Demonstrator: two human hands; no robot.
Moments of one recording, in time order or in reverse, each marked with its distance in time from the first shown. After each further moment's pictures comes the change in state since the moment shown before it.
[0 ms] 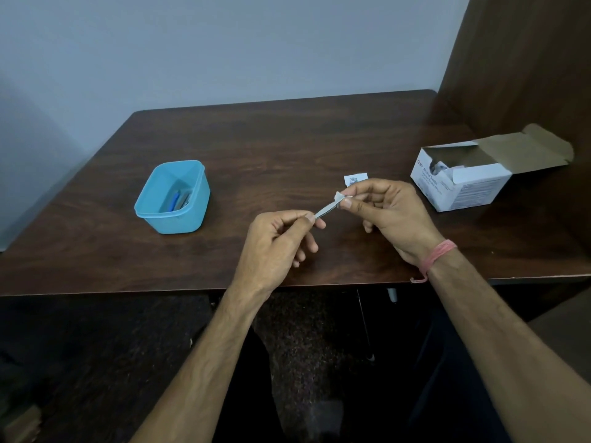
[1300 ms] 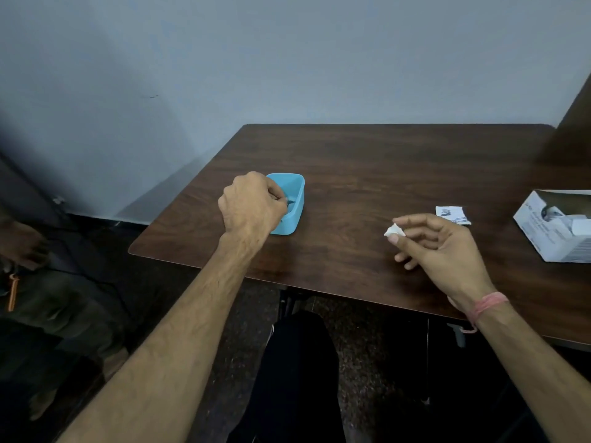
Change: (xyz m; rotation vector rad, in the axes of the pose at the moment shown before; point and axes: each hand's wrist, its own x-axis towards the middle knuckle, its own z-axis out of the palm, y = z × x) left_hand 0.025 0.051 -0.155 1.037 0.603 -0.197; right_hand -0.004 -0.003 0.062 -0.085 -0.003 0.036
